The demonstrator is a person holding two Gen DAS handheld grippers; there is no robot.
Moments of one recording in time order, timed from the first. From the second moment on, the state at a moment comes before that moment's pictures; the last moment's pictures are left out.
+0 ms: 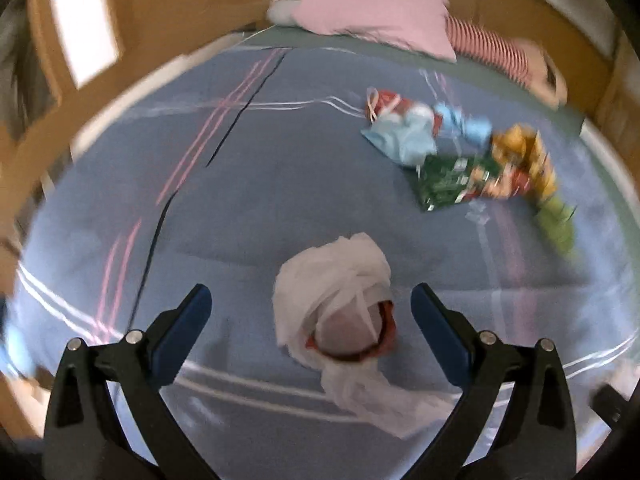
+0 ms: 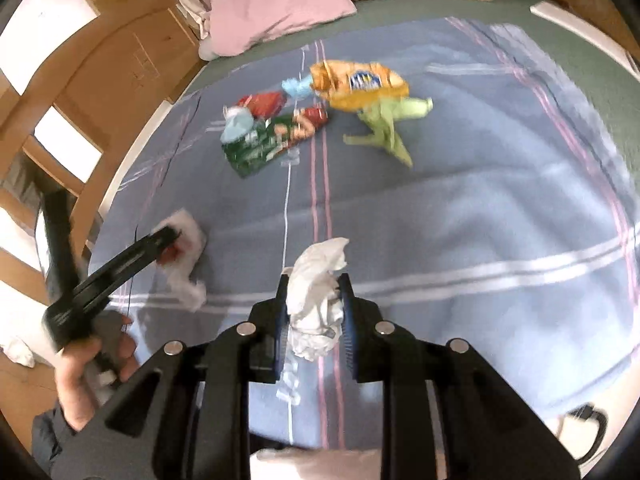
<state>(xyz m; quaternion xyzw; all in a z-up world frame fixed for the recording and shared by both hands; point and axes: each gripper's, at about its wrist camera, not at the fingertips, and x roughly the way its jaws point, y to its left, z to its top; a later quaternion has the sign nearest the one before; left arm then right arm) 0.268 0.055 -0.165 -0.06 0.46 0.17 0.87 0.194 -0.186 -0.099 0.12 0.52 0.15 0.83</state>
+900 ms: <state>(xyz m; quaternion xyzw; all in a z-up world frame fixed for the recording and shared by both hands) 0.103 0.004 -0.035 -0.05 0.34 0.01 0.94 0.048 -0.220 -0.022 0.07 0.41 0.12 0.90</state>
